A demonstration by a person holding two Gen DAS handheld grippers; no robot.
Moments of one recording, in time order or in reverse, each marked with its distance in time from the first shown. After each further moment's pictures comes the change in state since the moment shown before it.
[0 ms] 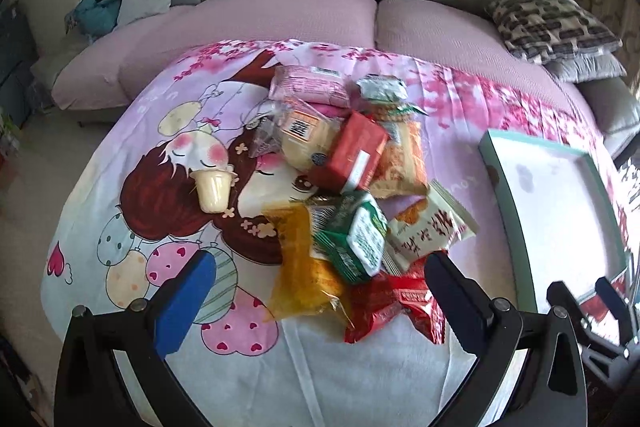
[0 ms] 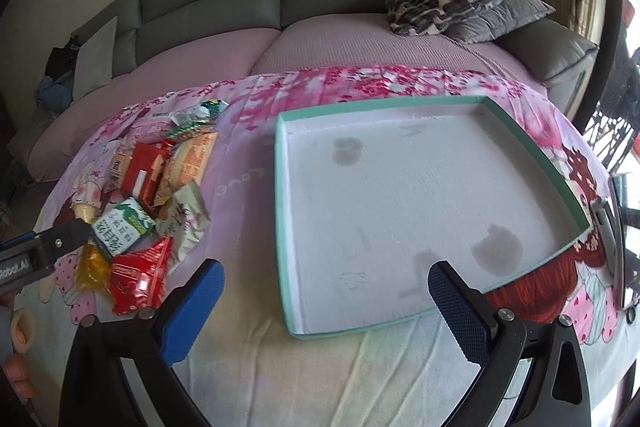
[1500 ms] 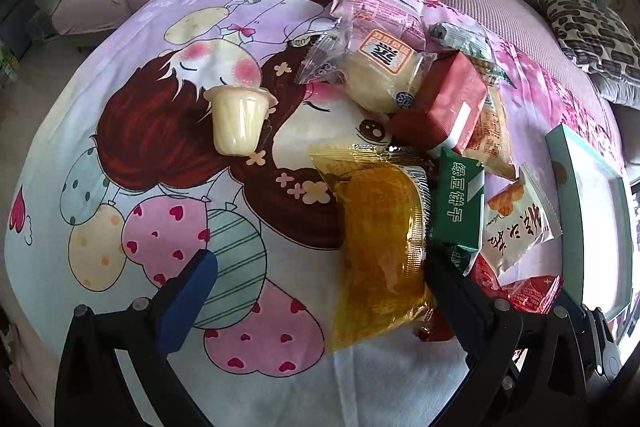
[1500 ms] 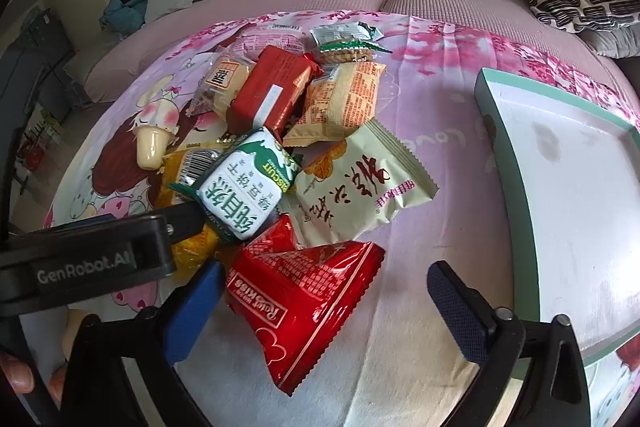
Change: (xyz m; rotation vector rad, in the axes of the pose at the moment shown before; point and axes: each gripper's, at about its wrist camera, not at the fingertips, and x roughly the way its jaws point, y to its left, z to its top) left arm 0.075 0.047 -0.008 -0.139 0.187 -0.010; right arm 0.070 0.121 -0.011 -0.208 0.180 0.227
